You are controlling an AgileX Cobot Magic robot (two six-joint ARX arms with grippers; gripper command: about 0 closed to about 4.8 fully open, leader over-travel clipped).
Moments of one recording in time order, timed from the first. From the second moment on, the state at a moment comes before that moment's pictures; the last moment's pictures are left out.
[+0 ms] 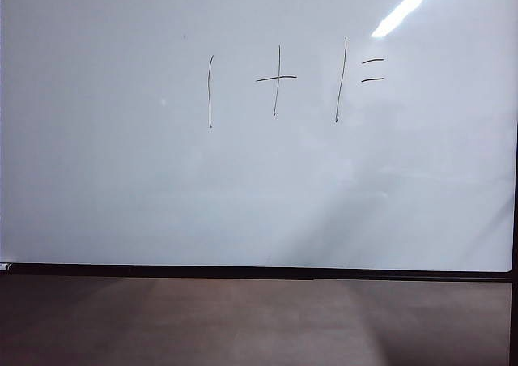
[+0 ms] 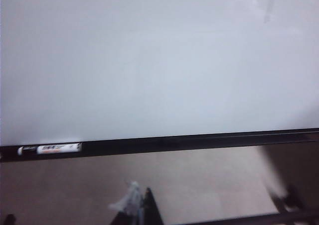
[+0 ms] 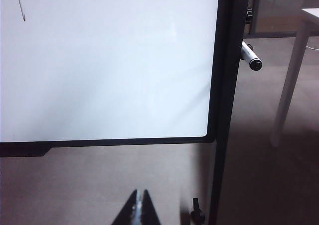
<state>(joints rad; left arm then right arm) -0.06 0.03 0.08 -0.12 0.06 0.03 0.02 0.00 0.01 -0.07 0.00 0.07</state>
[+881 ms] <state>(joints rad) -0.63 1.24 0.84 0.04 0.19 0.03 0.02 0.00 0.01 -0.07 0.00 0.07</state>
